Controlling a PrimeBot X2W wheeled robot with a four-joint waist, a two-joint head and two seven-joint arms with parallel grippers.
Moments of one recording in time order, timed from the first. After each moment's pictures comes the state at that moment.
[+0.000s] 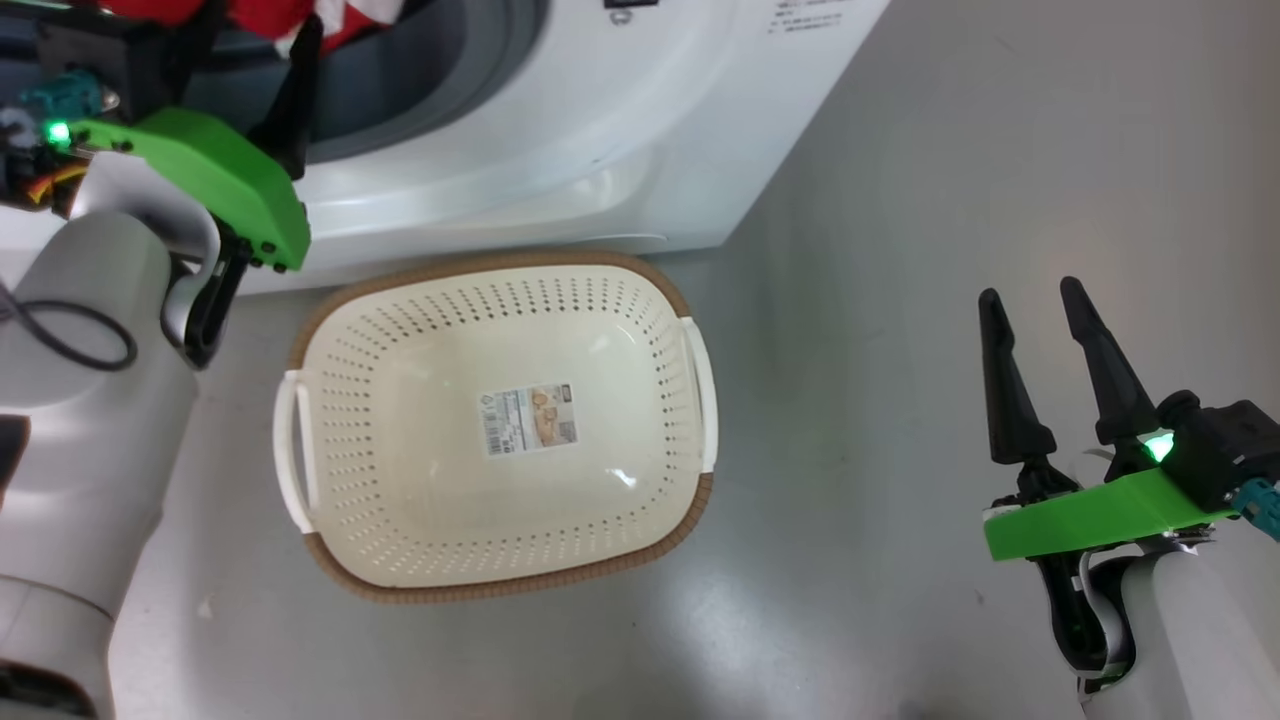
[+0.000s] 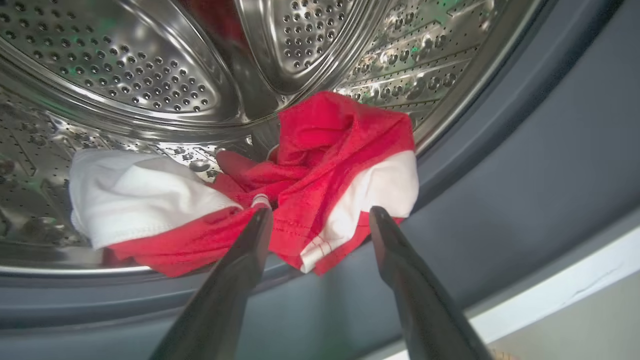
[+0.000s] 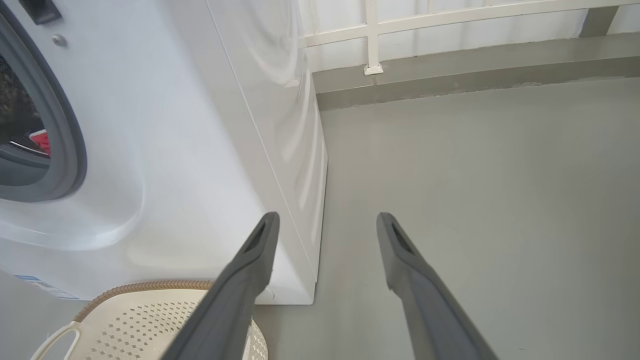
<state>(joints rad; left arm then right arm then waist) -1.21 0.27 -0.58 1.03 -0.58 -0.13 -0.23 -0.25 -0.04 -0.02 0.17 0.32 0.12 -0.26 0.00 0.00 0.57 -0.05</state>
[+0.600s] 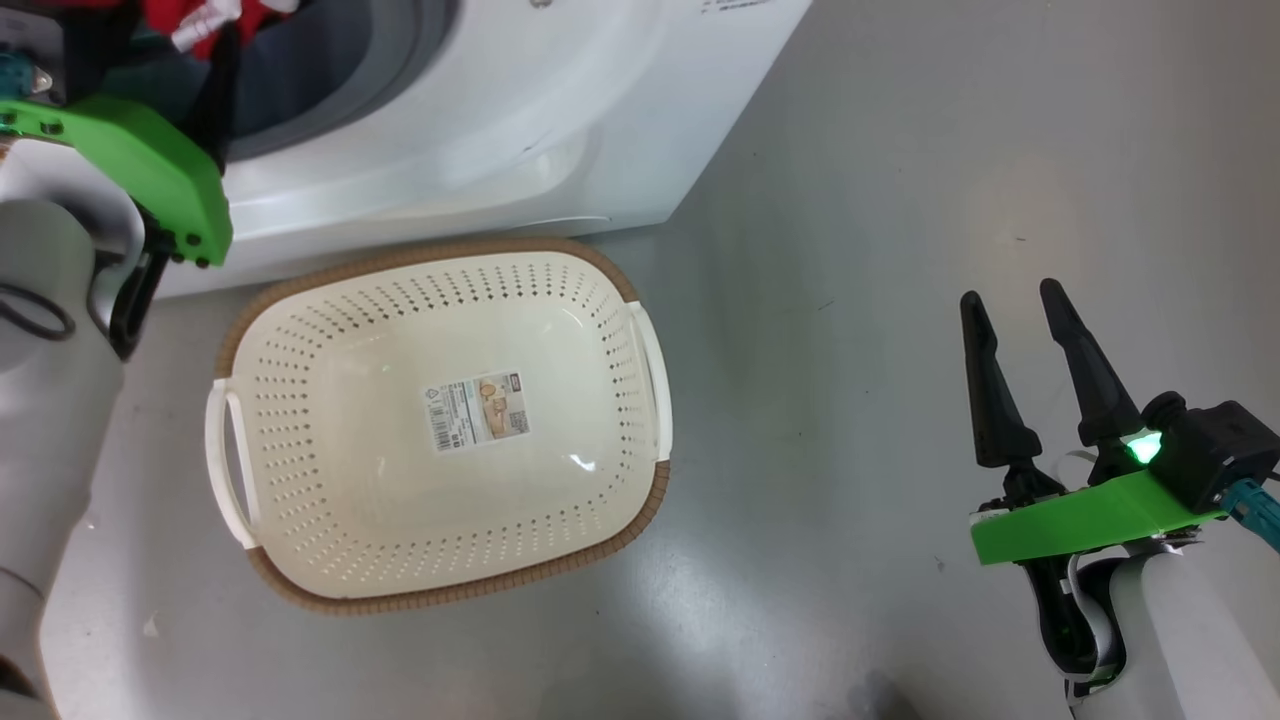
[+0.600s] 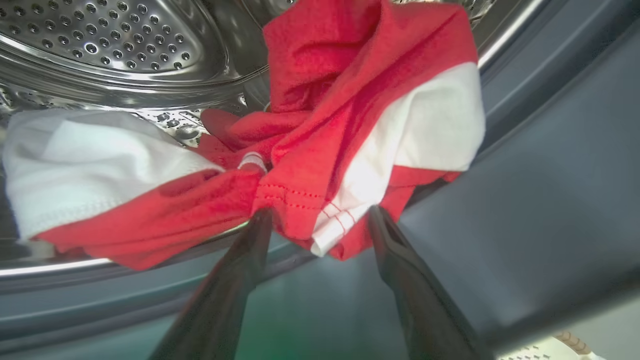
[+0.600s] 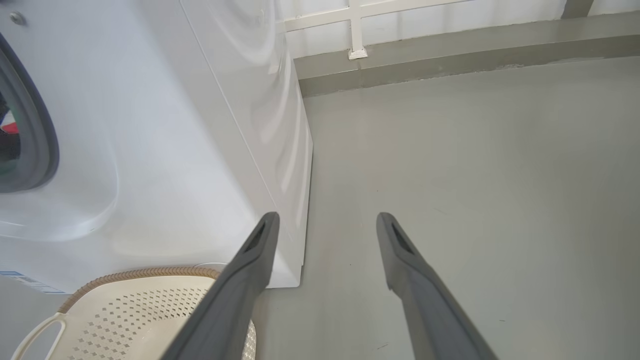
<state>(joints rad) -1.30 0.33 -0.74 1.18 -0.65 -0.13 -0.24 -0.25 -0.04 0.01 0.17 0.35 0.12 -0.26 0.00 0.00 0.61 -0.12</state>
